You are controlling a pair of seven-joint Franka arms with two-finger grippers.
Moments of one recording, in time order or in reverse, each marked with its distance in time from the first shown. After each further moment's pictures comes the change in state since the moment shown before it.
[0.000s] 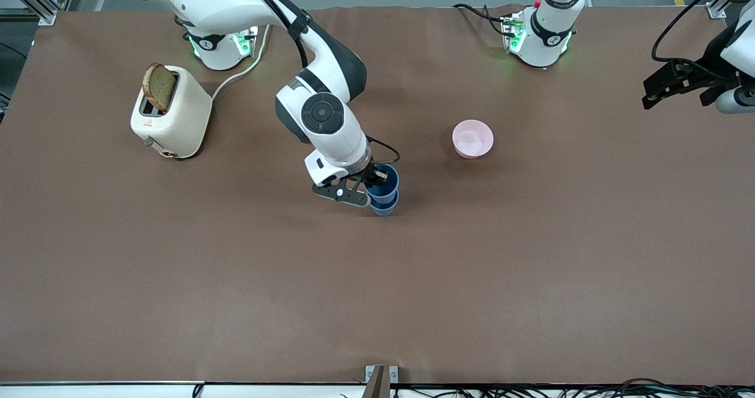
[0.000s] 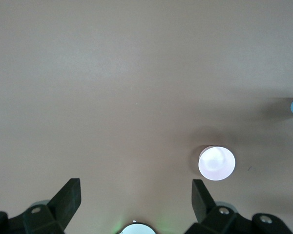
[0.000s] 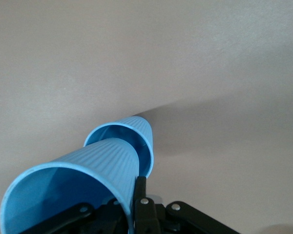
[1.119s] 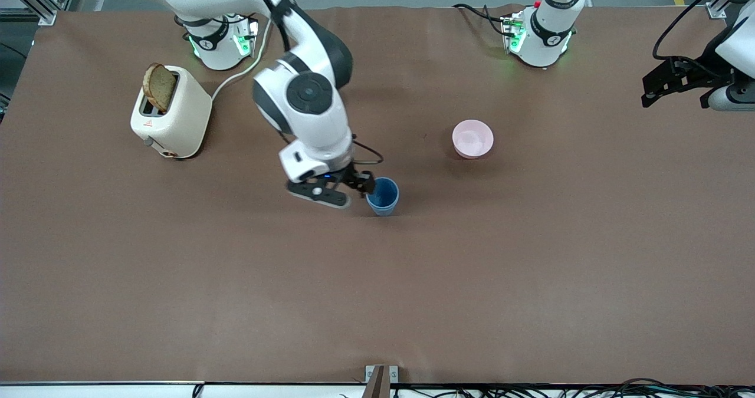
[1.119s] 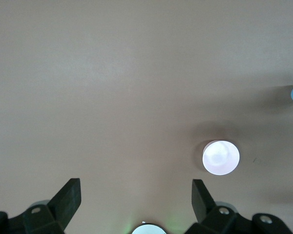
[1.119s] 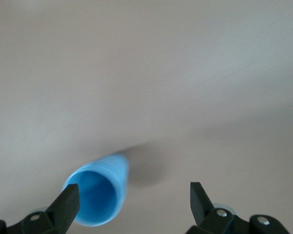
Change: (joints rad) left arm 0.003 -0.001 -0.005 -0.005 -0.001 0.002 0.085; right arm -0.070 -0.131 -0.015 0.048 -0.174 -0.179 0.038
